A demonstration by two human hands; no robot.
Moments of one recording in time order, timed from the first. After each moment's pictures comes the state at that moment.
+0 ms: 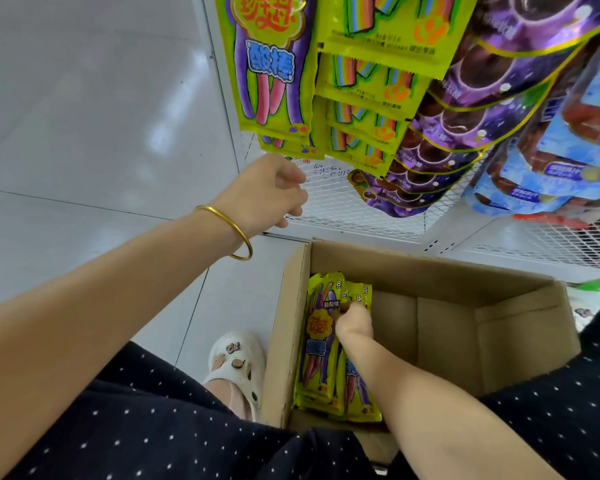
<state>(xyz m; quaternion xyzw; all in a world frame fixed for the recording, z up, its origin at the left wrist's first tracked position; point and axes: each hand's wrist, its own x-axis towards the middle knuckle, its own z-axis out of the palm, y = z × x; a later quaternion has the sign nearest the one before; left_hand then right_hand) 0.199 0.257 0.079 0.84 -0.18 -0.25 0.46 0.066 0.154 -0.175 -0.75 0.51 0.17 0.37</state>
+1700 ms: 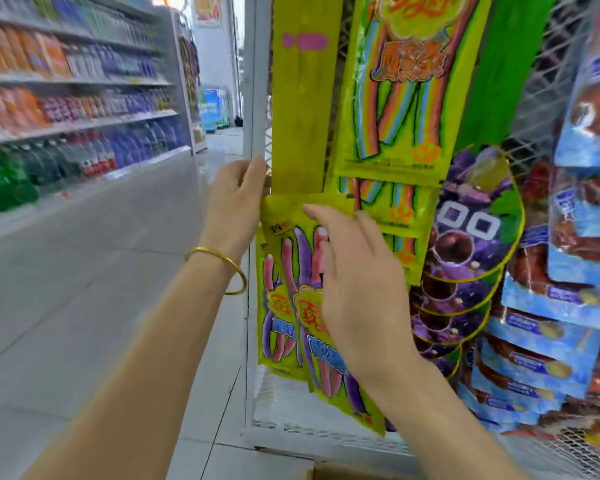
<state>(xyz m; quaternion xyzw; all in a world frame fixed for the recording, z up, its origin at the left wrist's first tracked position) 0.287 0.240 0.306 0.69 -0.26 0.13 0.66 0.160 0.168 0.265 -0.82 -0.01 -0.53 0.21</state>
